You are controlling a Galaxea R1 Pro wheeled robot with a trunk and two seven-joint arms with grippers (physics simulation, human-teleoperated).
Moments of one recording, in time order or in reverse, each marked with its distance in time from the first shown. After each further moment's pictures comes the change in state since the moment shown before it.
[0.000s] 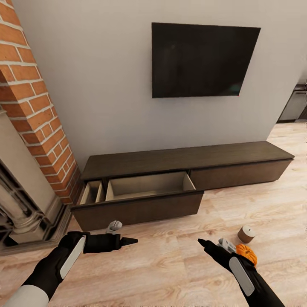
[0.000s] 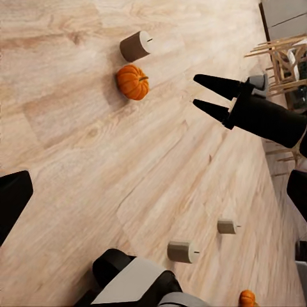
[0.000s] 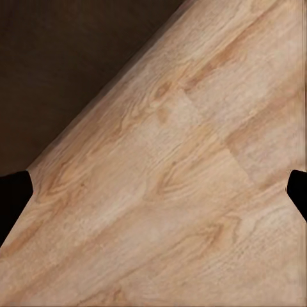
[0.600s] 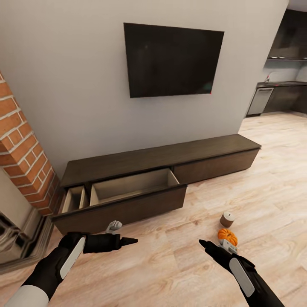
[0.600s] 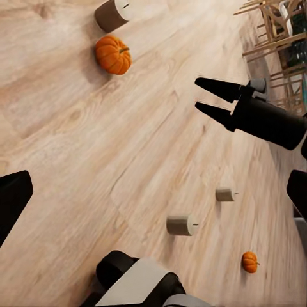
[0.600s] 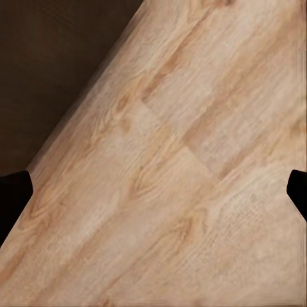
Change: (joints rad) left arm 0.001 0.000 0.000 0.001 -0.003 -0.014 0.003; right arm 0.000 -0.001 -0.001 0.015 0.001 -0.020 -0.005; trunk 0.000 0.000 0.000
